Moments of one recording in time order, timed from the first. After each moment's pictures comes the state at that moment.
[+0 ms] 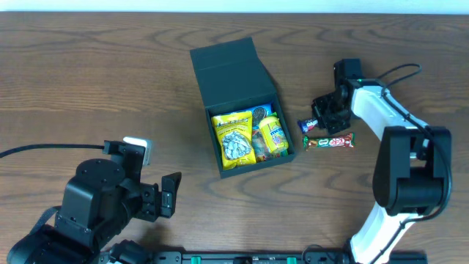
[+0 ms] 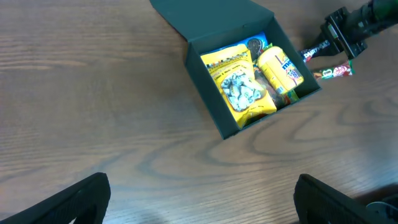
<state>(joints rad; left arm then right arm) -0.45 0.73 1.19 -1.26 0.02 -0.27 0.02 1.99 1.29 -0.71 -0.16 1.18</state>
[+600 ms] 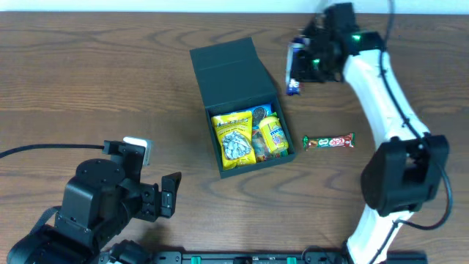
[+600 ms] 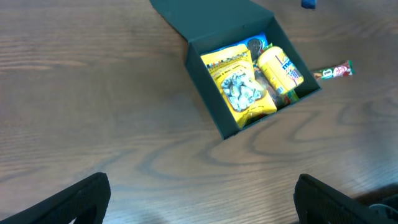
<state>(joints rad) -0.45 0.73 1.19 -1.26 0.02 -0.27 0.17 2.00 1.79 -0.96 -0.31 0.12</state>
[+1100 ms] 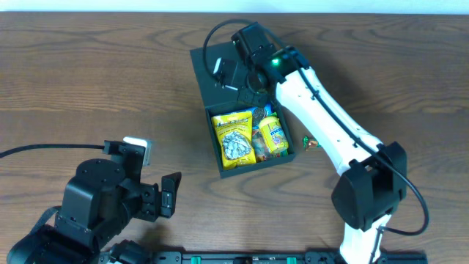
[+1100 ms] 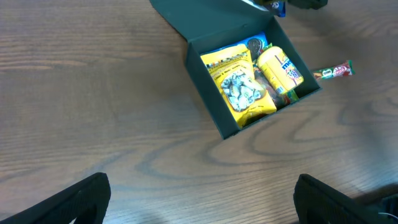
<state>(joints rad) -0.45 0.73 1.19 -1.26 0.02 -0.27 0.55 2.00 1.83 -1.00 0.07 -0.79</state>
